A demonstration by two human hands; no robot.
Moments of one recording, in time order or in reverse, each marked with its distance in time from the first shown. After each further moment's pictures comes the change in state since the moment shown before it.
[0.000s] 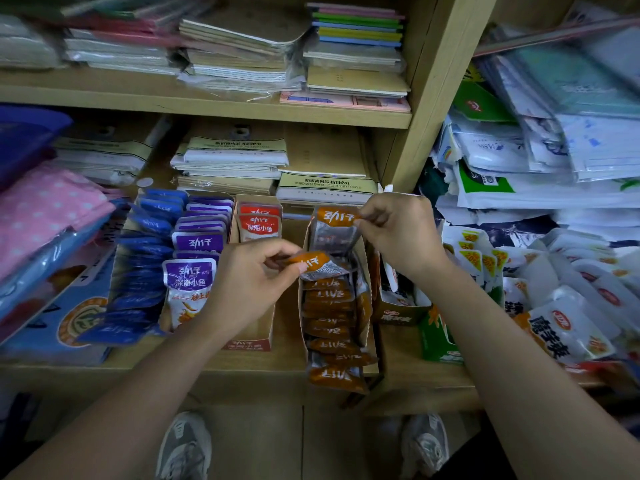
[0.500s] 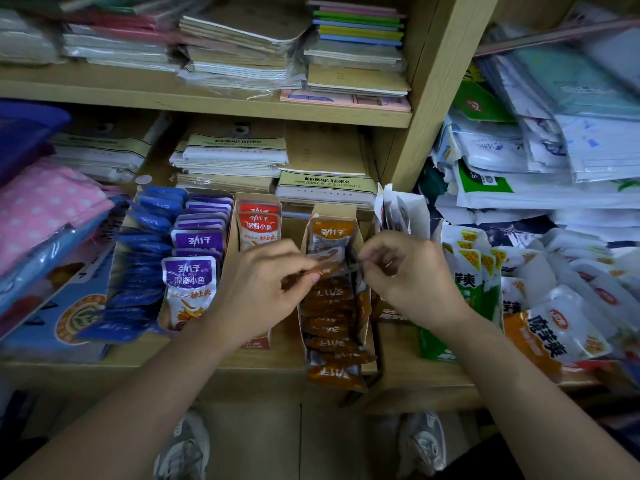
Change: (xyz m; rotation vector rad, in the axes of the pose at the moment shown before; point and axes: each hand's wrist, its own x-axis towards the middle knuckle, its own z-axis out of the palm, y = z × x) left_hand 0.000 0.010 0.002 0.183 -0.080 0.285; right_hand -0.056 -0.011 -0.014 0.155 -0.138 0.019
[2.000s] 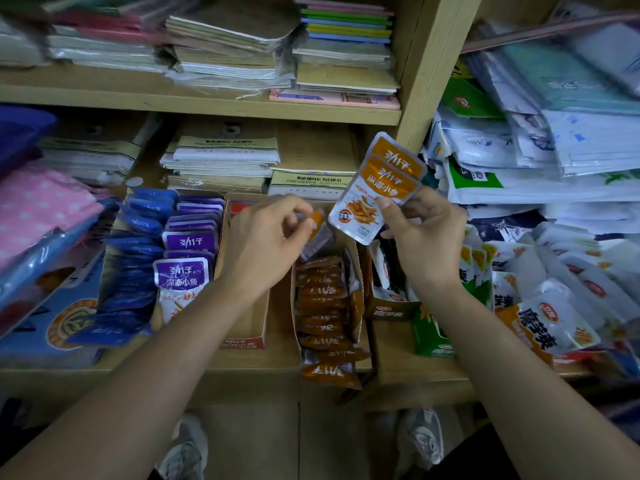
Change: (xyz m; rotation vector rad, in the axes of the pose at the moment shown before) left_hand 0.047 -0.003 0.007 0.031 0.166 -0.205; right_hand 0.029 0.004 -0.001 0.331 0.493 0.208
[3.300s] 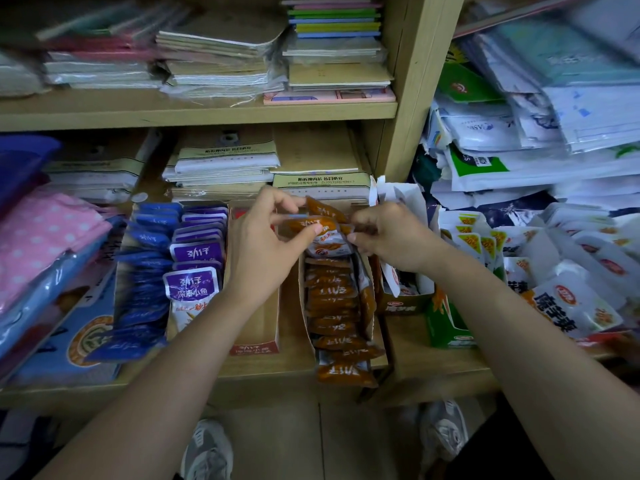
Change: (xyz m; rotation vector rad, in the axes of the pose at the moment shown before) left_hand -0.004 -0.008 0.003 -0.270 0.045 -0.162; right_hand 0.027 0.015 0.012 -0.432 -0.762 -0.083
